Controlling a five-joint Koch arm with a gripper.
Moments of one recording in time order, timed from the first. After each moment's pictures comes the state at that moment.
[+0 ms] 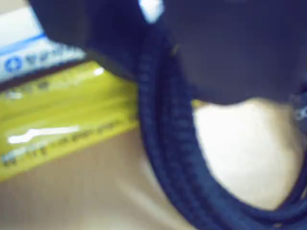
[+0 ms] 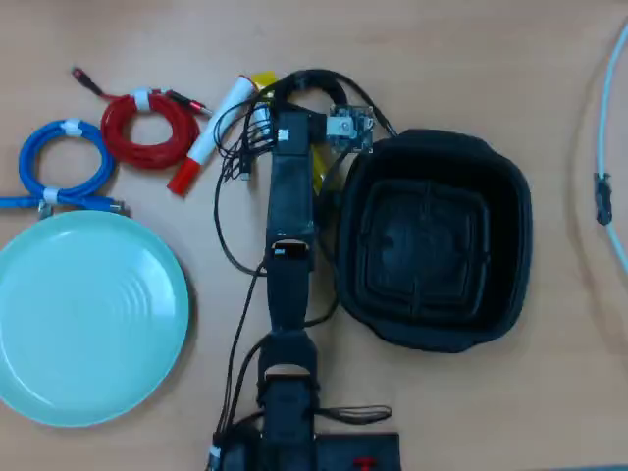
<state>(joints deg) 92.5 36.4 24.2 77.4 18.1</state>
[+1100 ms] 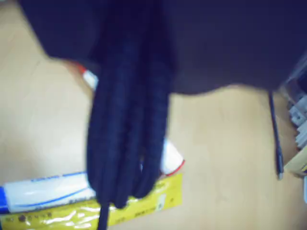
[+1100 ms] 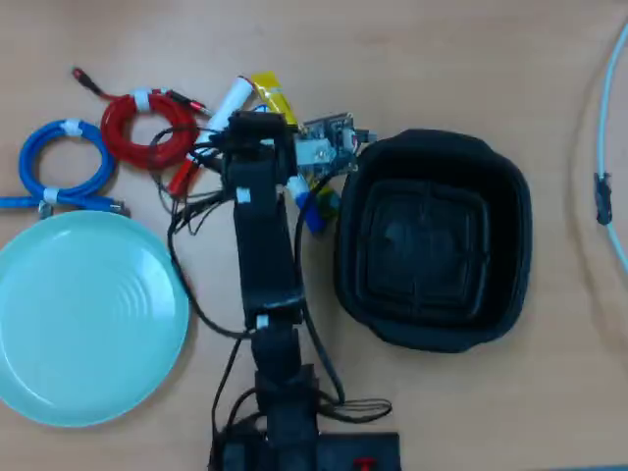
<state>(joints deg) 84.5 72.6 24.4 92.3 9.1</state>
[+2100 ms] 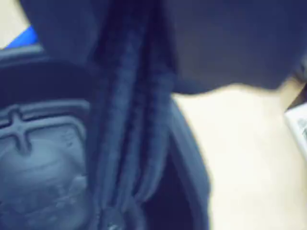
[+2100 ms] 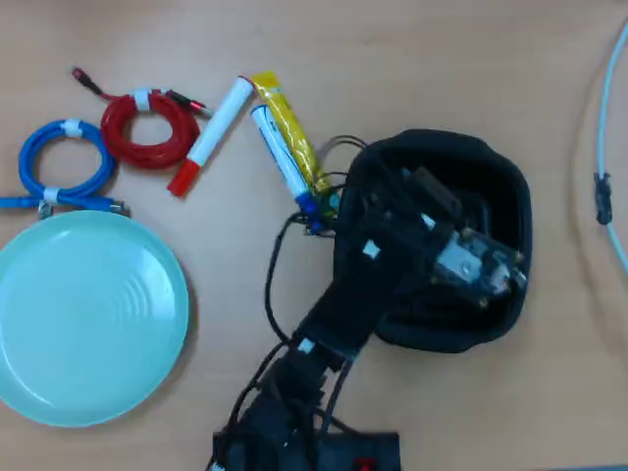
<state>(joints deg) 129.3 78.5 27.9 100.1 9.0</state>
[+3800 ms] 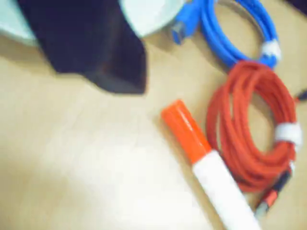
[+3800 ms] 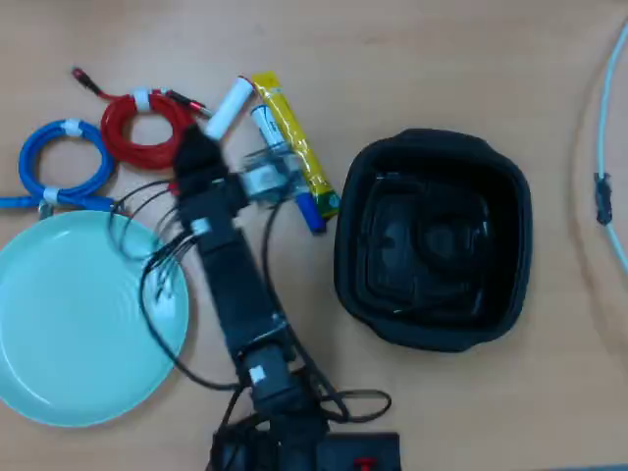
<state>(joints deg) 67.3 85.4 60.6 84.6 1.1</state>
